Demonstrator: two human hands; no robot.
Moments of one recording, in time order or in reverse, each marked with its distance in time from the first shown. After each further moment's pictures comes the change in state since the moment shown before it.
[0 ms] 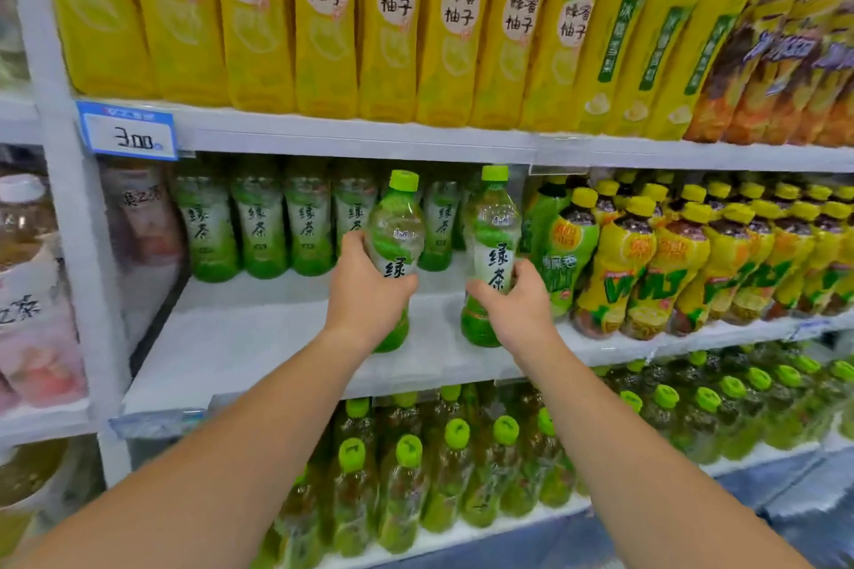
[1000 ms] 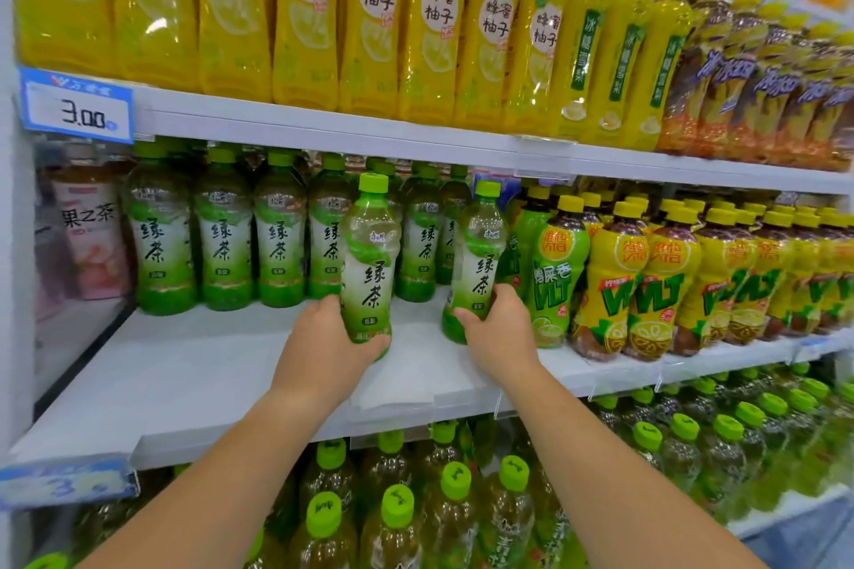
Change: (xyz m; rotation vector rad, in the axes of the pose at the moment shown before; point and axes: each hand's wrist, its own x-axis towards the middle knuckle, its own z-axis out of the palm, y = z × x) left_hand 0.005 -0.082 0.004 0.326 -0.061 0.195; right_hand 0.037 0.064 0.029 -0.225 0.148 -0.102
